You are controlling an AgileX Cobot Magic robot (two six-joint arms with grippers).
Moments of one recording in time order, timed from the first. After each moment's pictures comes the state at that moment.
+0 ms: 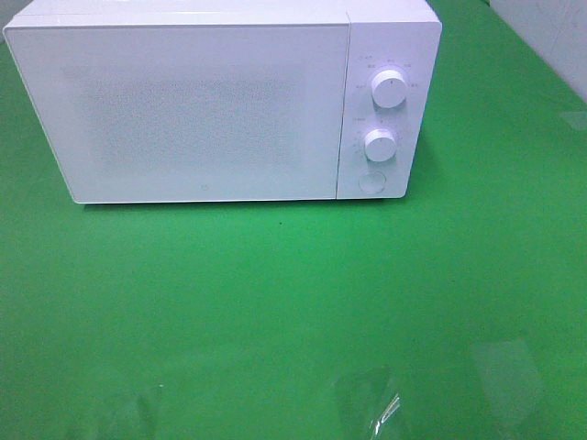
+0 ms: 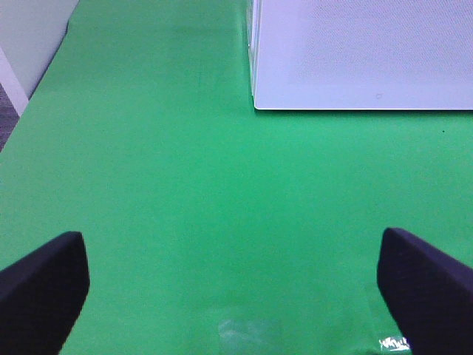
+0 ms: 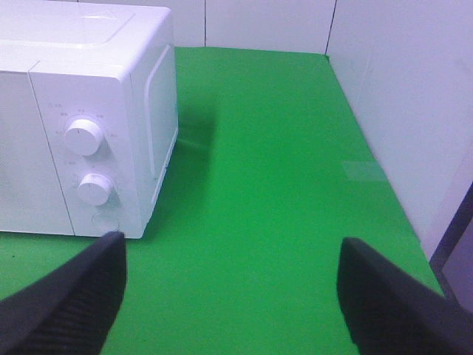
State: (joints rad) left arm 0.03 -0.01 -0.52 -0.06 1.09 0.05; right arm 0.08 0.31 -0.54 -0.14 0.51 0.14
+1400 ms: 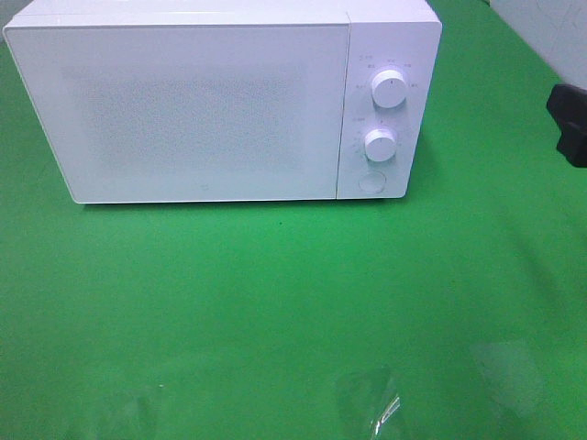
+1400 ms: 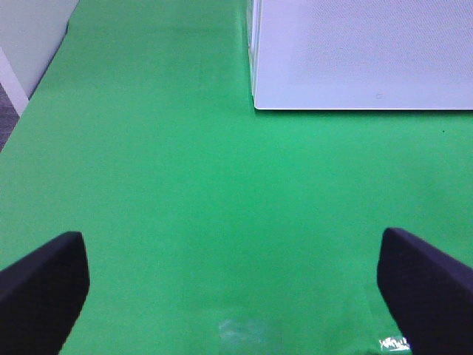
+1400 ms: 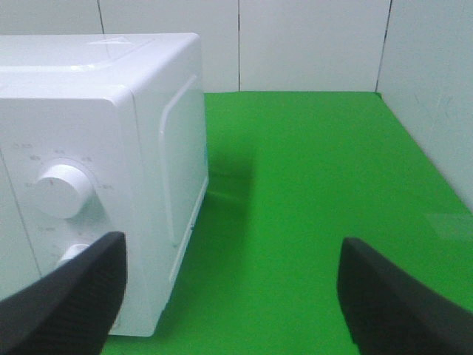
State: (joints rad) left arm 0.03 -0.01 -0.52 -0.06 1.09 0.05; right arm 0.08 1.10 -0.26 -0.06 -0.71 0.13
